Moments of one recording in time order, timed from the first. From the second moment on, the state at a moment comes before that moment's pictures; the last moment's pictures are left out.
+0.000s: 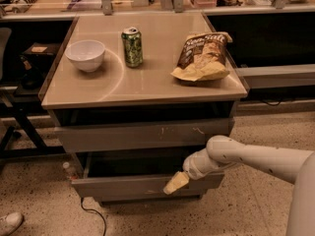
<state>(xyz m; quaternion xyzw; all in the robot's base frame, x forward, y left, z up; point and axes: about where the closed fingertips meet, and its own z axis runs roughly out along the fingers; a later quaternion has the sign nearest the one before) 0.536 -0.078 0.435 -0.43 0.85 0.25 0.19</state>
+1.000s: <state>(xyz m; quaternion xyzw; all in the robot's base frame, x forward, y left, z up) 0.482 -0.118 0.419 -0.40 0.88 0.24 0.13</state>
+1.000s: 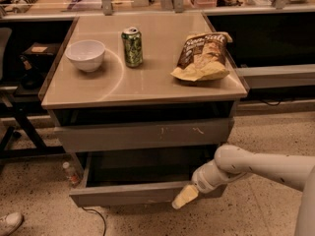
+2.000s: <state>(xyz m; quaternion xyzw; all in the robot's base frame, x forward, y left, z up) 0.435 -0.154 0.432 -0.36 0.90 0.24 0.12</state>
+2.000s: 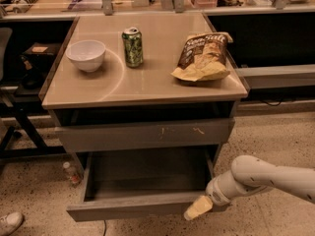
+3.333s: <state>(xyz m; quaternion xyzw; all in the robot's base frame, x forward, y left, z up) 0.404 -0.165 0.434 -0.35 0.90 0.26 0.08</state>
